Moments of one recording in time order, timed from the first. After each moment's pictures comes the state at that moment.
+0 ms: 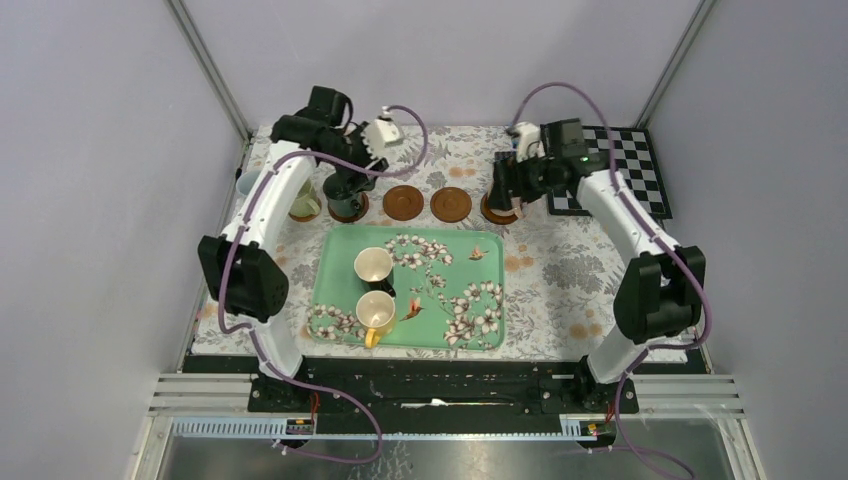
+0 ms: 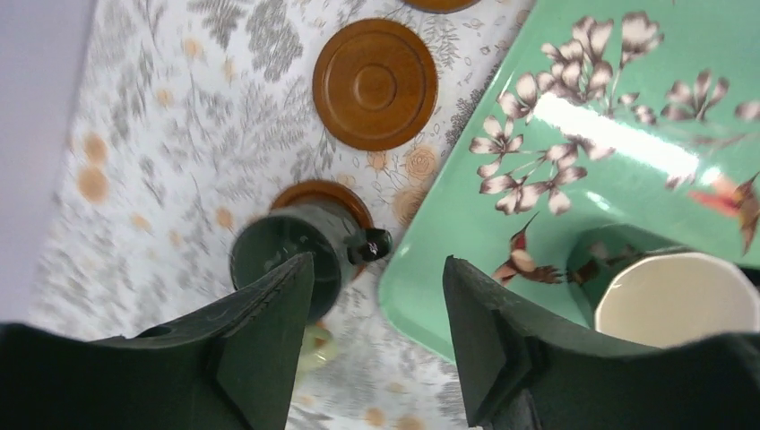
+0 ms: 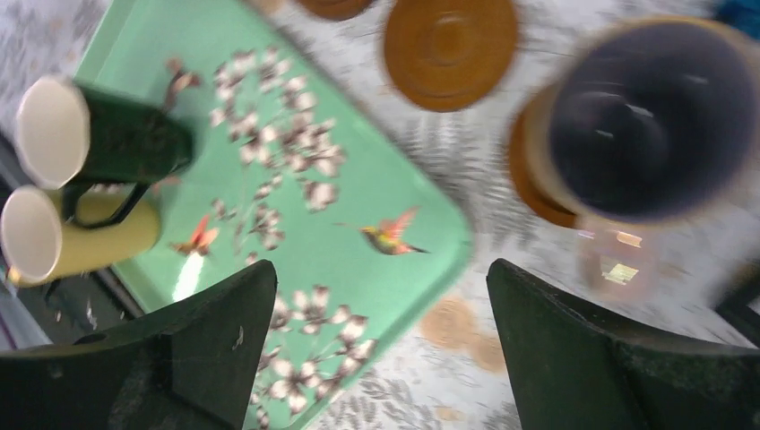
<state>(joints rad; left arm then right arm) -0.28 1.83 1.92 -1.07 0.39 0.91 0.15 1.69 1.47 -0.66 -0.58 -0.13</state>
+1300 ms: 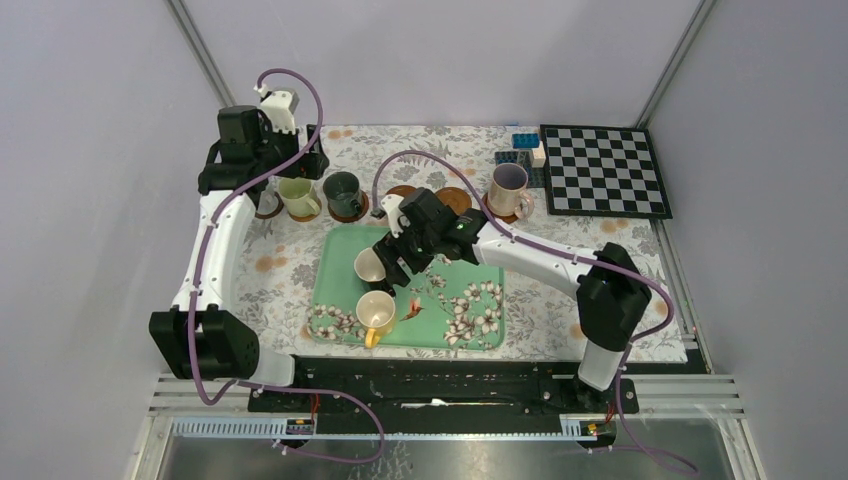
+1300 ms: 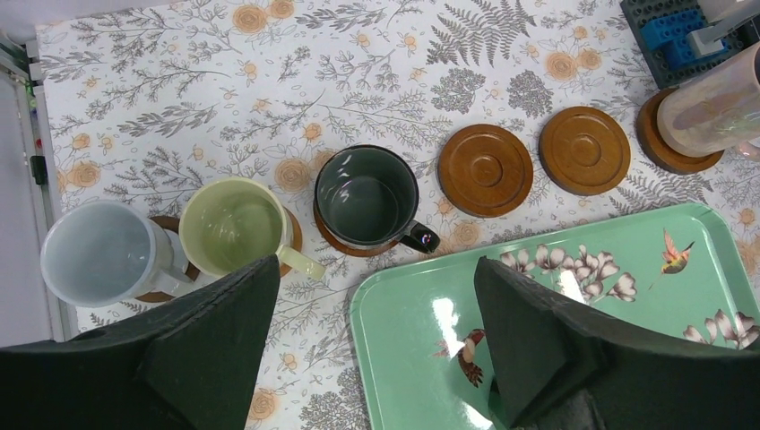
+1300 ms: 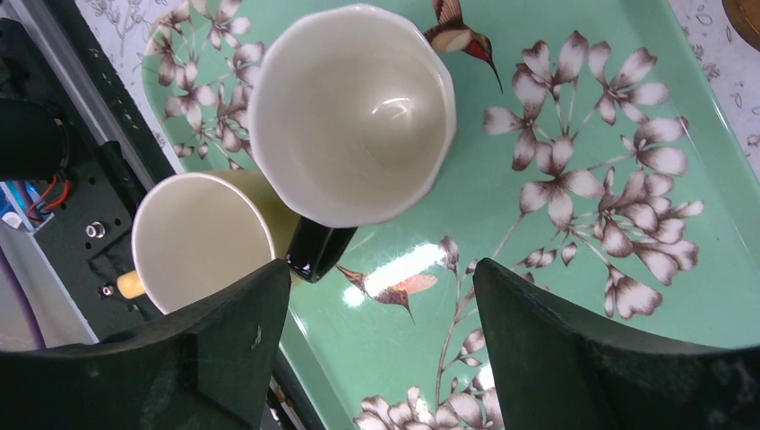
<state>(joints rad) 0.03 1.42 1.47 -0.59 0.32 0.08 0.93 1.78 1.42 -0.48 -0.22 0.09</state>
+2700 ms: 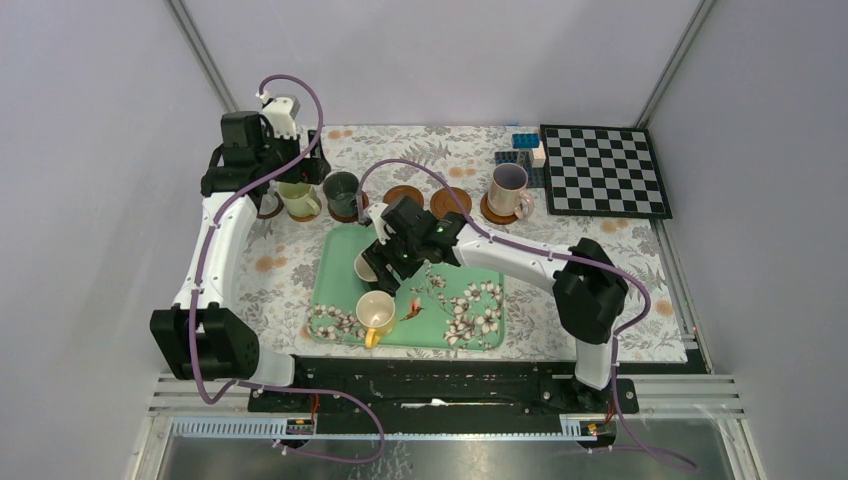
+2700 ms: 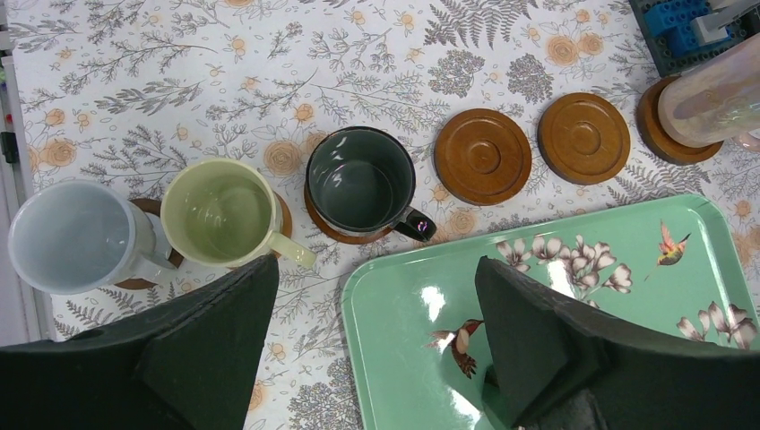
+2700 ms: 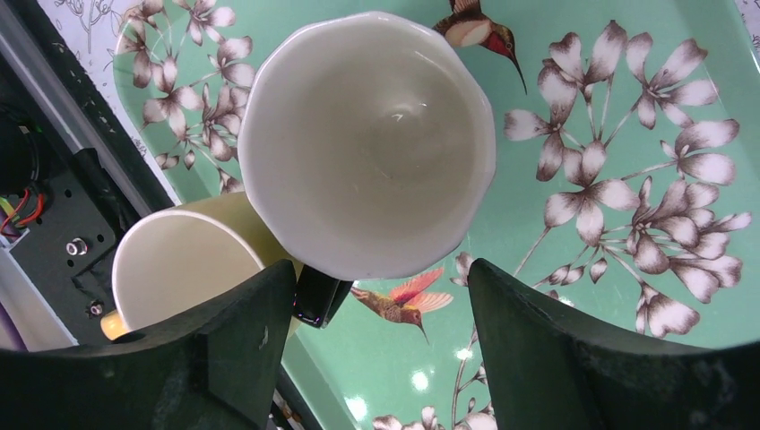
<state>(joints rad) 0.03 1.41 1.43 -0.57 0.32 0.06 0.98 1.88 1.50 -0.53 -0.18 0.12</state>
